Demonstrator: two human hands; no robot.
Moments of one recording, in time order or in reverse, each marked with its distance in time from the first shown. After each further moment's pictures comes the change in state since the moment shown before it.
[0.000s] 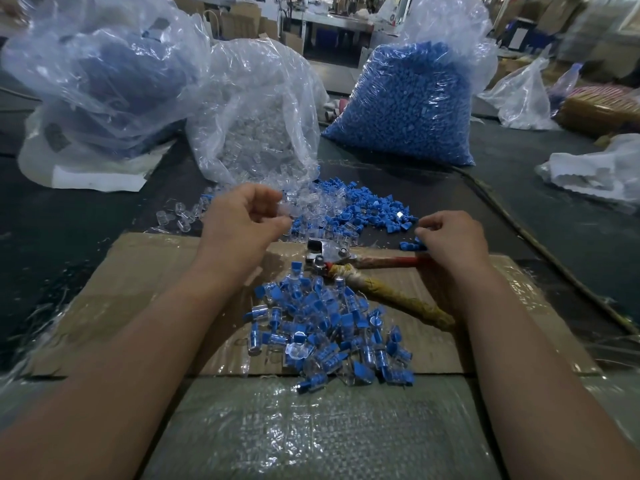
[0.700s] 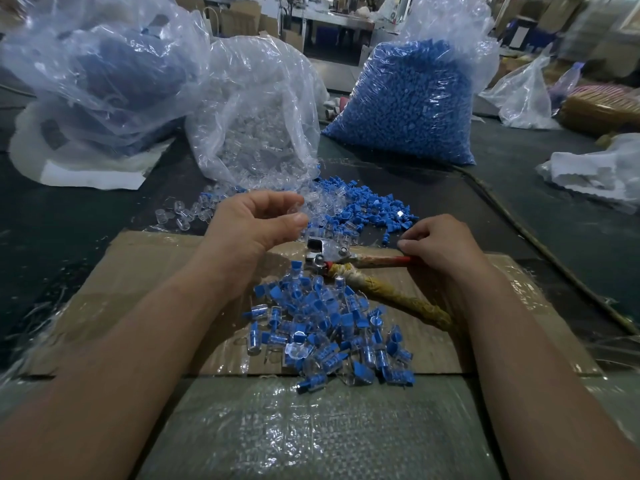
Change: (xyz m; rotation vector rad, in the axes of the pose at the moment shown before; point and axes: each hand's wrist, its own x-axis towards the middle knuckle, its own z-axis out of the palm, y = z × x) left_hand -0.002 0.008 -0.002 -0.411 -0.190 -0.248; right_hand -0.003 -0.005 -0.002 -0.008 -0.250 -0.101
